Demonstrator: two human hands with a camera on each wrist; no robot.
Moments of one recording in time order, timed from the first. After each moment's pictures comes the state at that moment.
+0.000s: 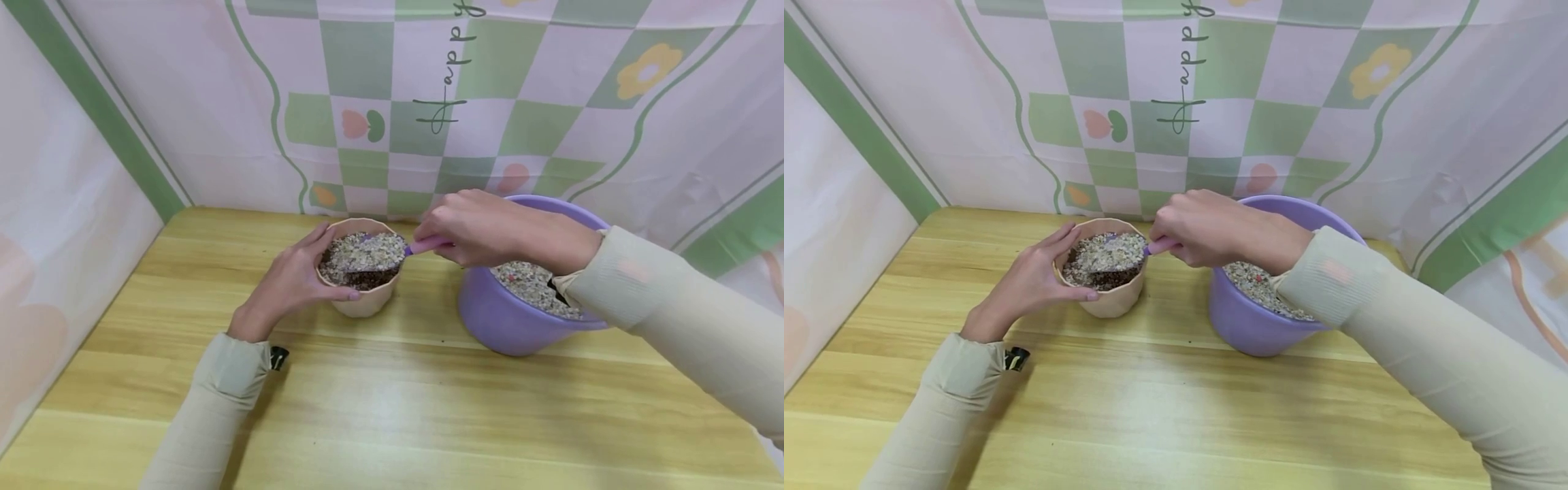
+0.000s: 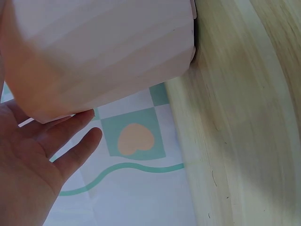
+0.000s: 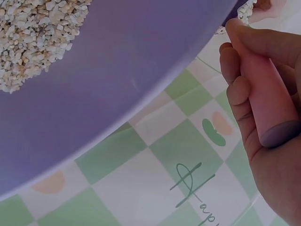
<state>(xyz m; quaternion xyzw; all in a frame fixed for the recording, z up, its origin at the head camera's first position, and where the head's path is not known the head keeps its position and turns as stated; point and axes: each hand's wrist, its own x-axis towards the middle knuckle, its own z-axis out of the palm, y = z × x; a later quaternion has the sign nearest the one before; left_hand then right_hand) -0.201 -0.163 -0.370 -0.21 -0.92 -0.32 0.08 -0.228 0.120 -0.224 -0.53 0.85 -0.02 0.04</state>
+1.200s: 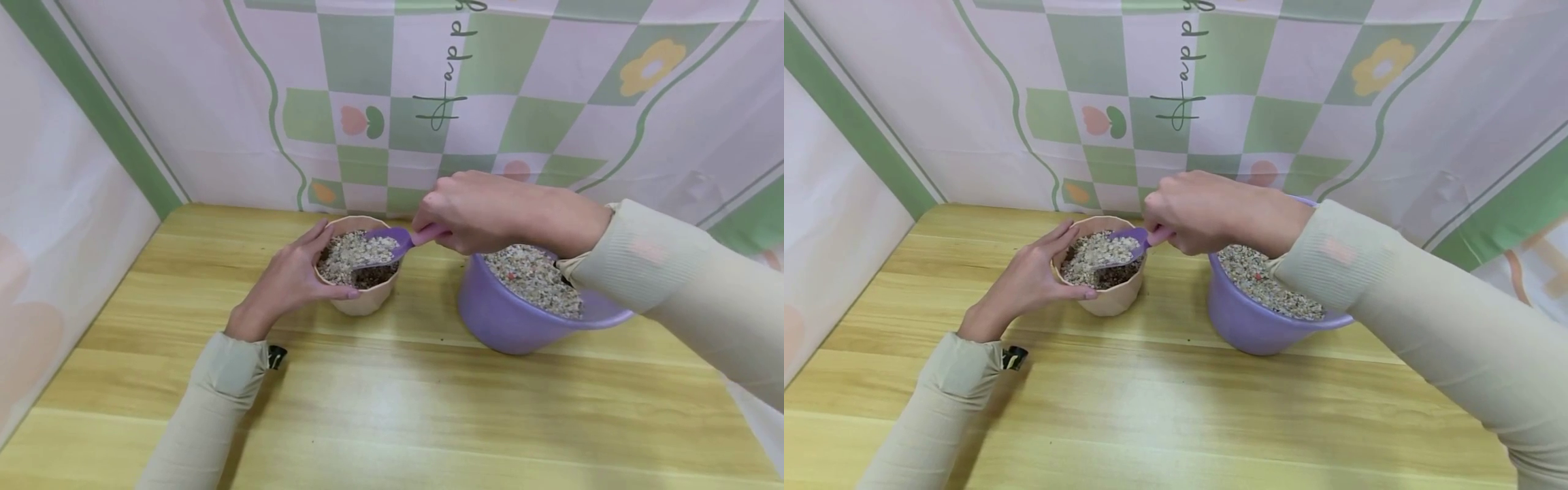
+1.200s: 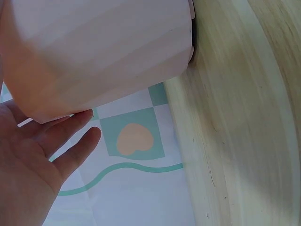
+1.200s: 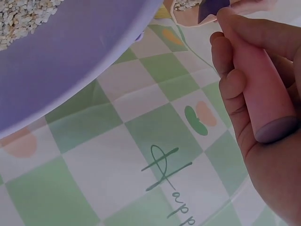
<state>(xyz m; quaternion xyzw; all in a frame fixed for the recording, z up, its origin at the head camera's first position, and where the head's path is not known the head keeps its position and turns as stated) -0.199 -0.163 -0.368 -0.21 -0.92 -0.31 0.07 -0.226 0.108 -0.196 -0.51 0.86 0.04 0.08</state>
